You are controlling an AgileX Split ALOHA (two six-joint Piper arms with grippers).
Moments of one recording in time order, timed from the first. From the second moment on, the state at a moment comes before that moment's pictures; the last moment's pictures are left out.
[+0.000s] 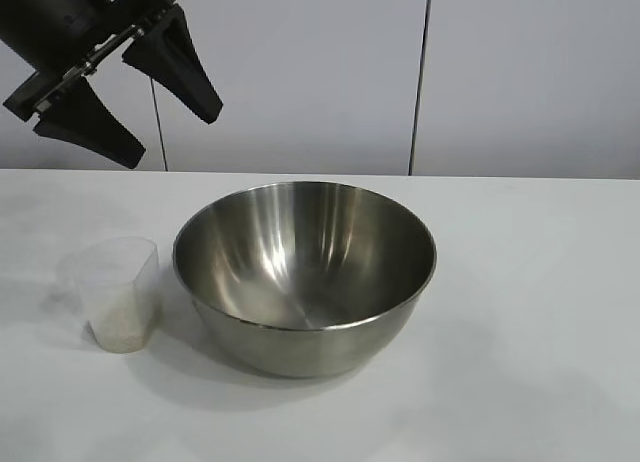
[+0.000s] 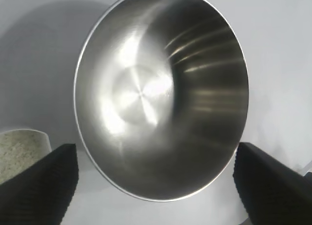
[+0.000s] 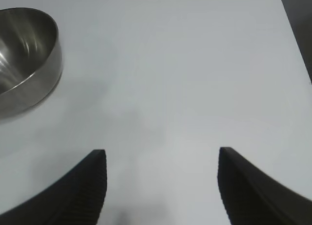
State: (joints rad) left arm -0.25 1.73 -1.29 -0.72 0.95 0.40; right arm -0.02 0.04 -0.47 -0.02 1.08 0.03
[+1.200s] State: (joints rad) left arm -0.25 1.73 -1.29 -0.55 0.71 0.45; right arm -0.02 0.04 -0.47 -0.02 1.08 0.03
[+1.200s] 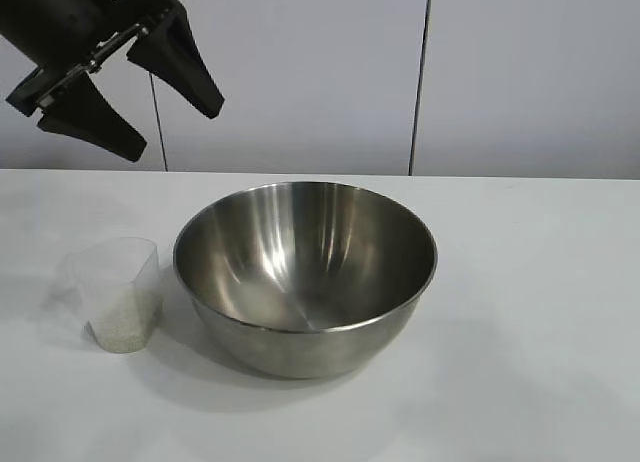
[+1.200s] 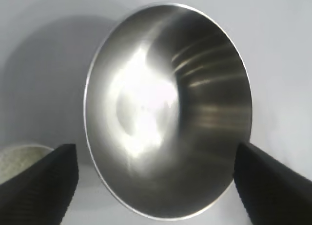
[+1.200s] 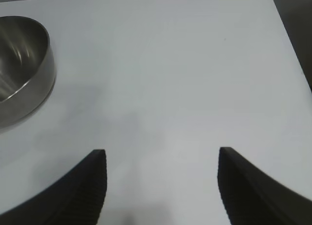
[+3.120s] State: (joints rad) left arm -0.05 1.95 -0.26 0.33 -1.13 0.14; right arm -0.02 0.04 -0.47 -0.02 1.08 0.03
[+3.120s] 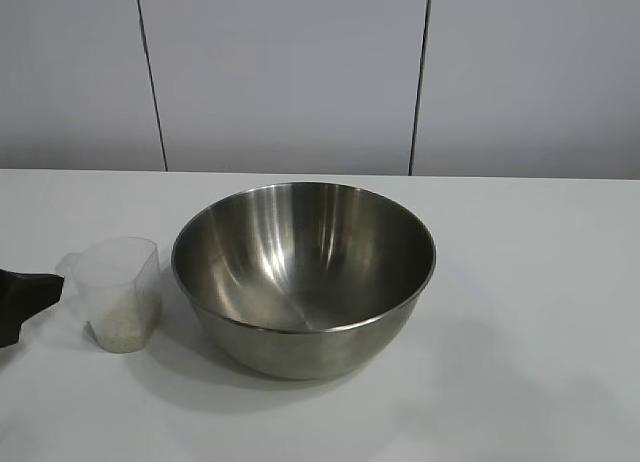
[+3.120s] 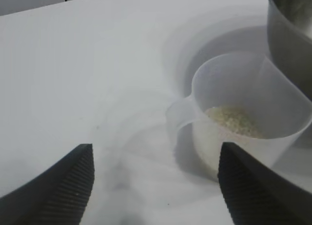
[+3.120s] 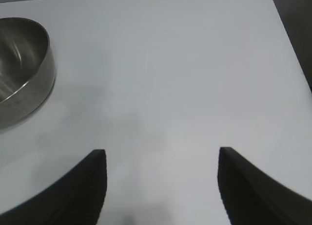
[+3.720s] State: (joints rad) left arm -0.05 2.06 -0.36 0.34 -1.15 0.14; right arm -0.02 0.04 -0.47 -0.02 1.08 0.03
